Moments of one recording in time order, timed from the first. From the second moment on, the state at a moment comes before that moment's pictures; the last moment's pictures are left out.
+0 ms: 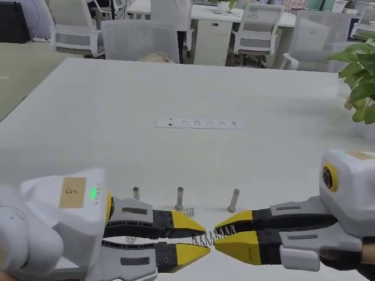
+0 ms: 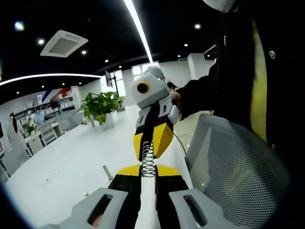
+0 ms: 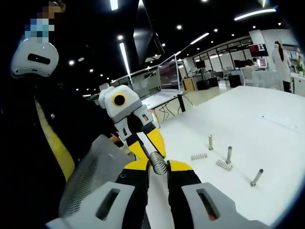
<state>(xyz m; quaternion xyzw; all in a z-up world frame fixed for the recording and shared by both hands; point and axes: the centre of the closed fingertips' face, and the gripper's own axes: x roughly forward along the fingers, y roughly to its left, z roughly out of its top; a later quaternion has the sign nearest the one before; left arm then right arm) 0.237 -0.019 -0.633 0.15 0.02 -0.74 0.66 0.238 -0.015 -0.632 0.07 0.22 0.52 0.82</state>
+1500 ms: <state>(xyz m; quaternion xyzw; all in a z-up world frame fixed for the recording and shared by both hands) 0.241 -0.048 -0.635 0.13 0.02 -0.72 0.68 0.240 -0.026 -0.631 -0.35 0.42 0.53 0.65</state>
